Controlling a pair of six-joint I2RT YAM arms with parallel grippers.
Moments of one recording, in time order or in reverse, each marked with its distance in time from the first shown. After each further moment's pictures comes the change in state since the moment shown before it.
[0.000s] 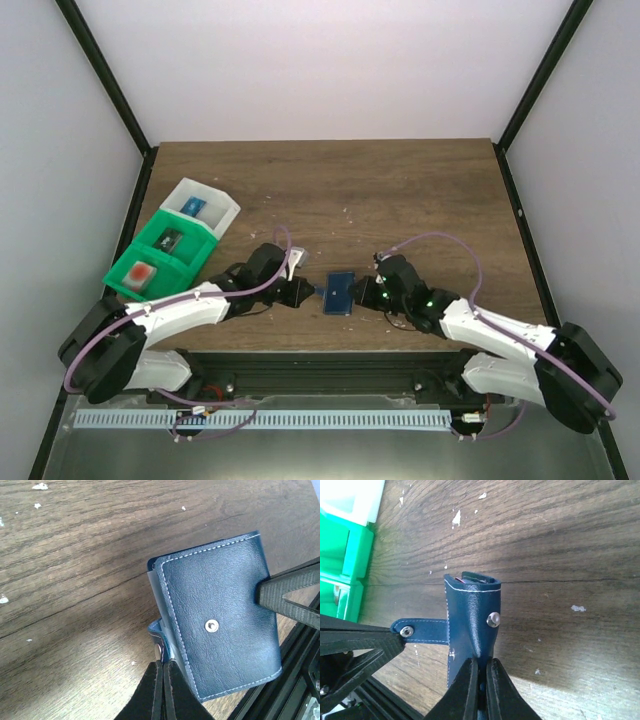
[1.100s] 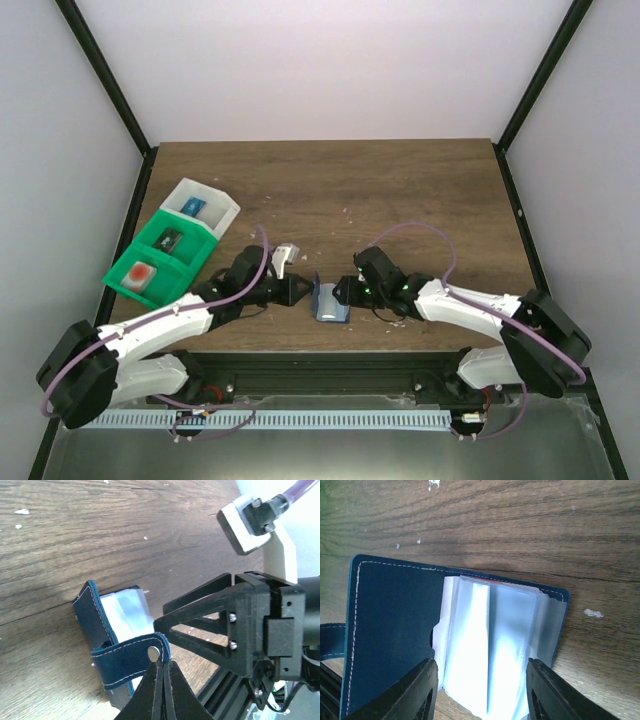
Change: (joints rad) left arm 0.000 -0.179 -0.061 0.062 0.050 -0.153; right arm 0.040 0.241 0.168 -0.118 -0.001 -0.119
